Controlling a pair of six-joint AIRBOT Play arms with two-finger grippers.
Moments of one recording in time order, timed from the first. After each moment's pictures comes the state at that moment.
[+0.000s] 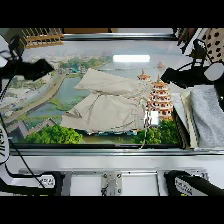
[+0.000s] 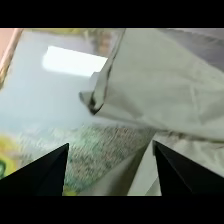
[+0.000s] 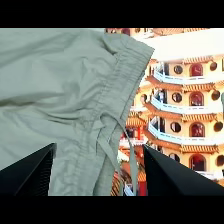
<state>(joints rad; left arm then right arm) 0.27 -1.53 1.57 1.05 -1.13 -1.45 -0.02 -1.22 1.35 -1.29 1.04 1.66</state>
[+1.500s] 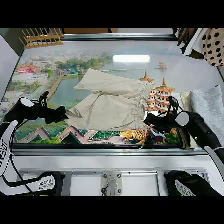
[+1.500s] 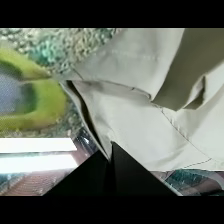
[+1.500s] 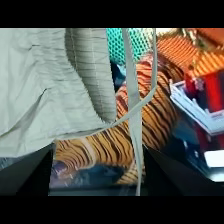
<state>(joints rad) 0.24 -1.42 0.90 1.00 -1.08 -1.36 0.16 -1.04 0.65 -1.16 0.85 1.97</state>
